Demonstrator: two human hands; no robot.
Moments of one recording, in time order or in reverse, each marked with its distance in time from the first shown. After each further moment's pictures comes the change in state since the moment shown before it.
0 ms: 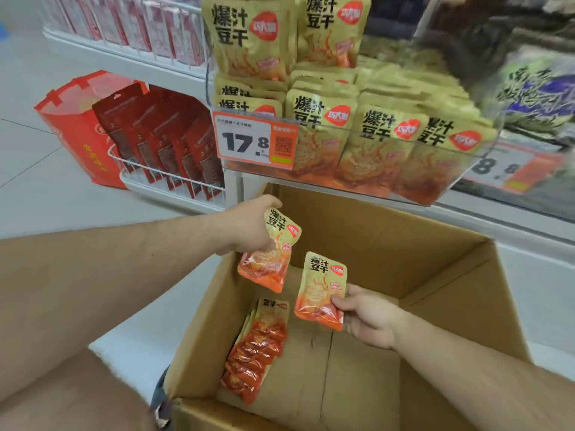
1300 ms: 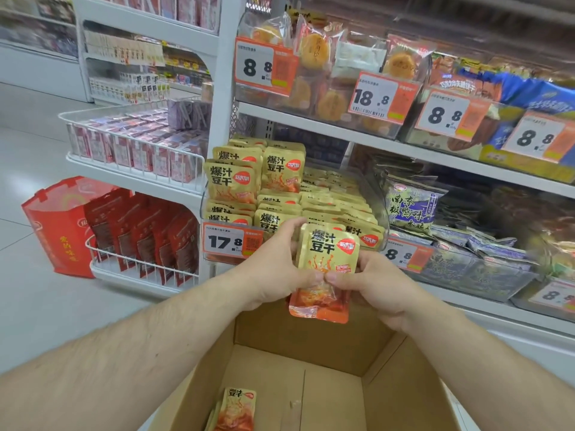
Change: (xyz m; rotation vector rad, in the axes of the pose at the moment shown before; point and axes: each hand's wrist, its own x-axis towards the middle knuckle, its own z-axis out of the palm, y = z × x) left_hand -0.081 0.108 -0.020 -0.552 0.045 0.539; right_hand -0.177 -0.134 0.073 -0.534 0.141 -0.684
